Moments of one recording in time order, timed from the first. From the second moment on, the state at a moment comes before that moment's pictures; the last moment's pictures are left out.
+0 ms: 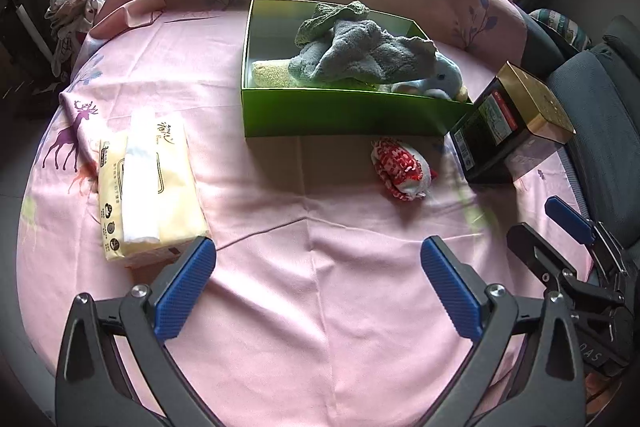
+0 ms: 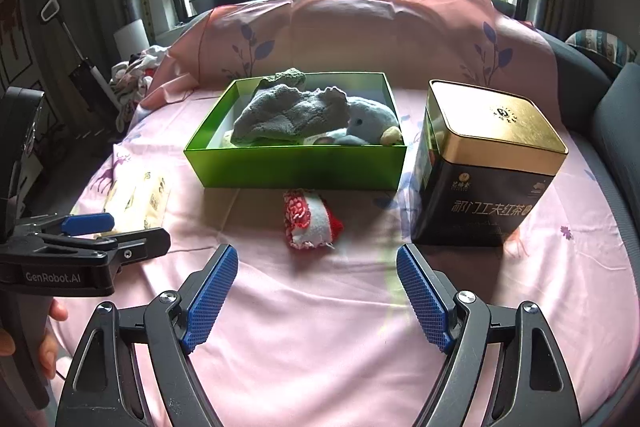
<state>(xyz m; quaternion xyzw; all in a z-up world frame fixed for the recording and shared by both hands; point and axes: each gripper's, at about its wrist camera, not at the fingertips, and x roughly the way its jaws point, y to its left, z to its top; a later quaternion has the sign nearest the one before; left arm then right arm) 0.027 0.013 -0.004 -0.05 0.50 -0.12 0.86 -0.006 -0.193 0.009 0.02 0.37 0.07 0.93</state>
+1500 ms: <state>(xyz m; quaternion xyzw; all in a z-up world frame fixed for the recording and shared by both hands) 0.119 -0.069 -0.058 -0.05 0.53 -0.25 0.81 0.056 -0.193 -0.076 0.05 0.41 0.12 0.90</state>
